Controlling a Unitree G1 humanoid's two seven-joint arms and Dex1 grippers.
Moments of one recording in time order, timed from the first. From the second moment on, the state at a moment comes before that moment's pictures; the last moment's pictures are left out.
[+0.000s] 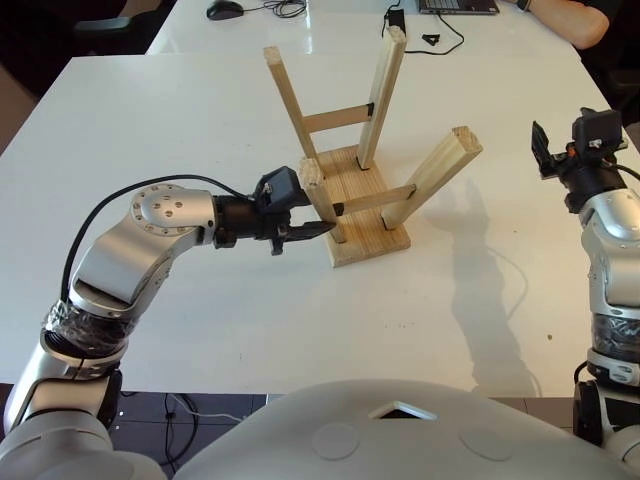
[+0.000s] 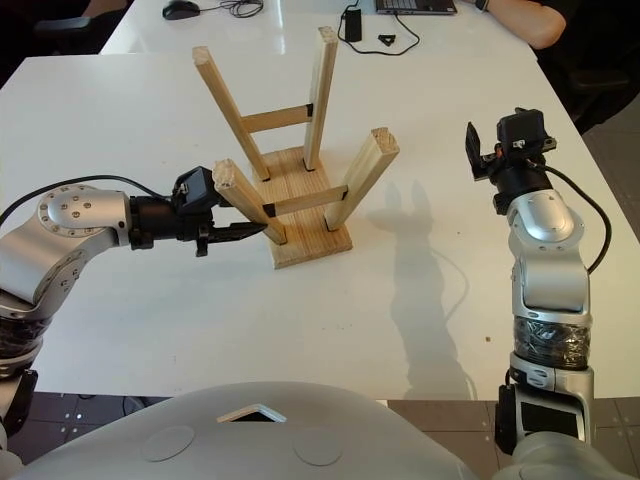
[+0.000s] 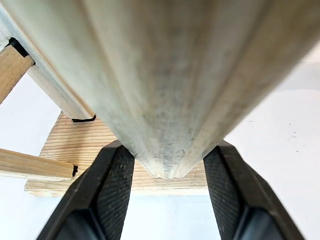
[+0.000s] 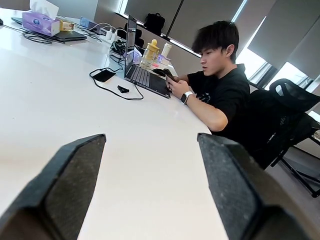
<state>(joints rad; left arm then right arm) -0.24 0.81 -0.22 -0.49 -0.48 0.67 -0.87 -0.11 -0.54 -0.16 -0.19 0.07 0.36 0.20</state>
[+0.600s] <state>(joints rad) -0.24 0.84 -0.20 -0.55 -0.50 0.70 -0.88 -0.10 -0.43 0.07 -0.51 0.24 0.59 0.30</state>
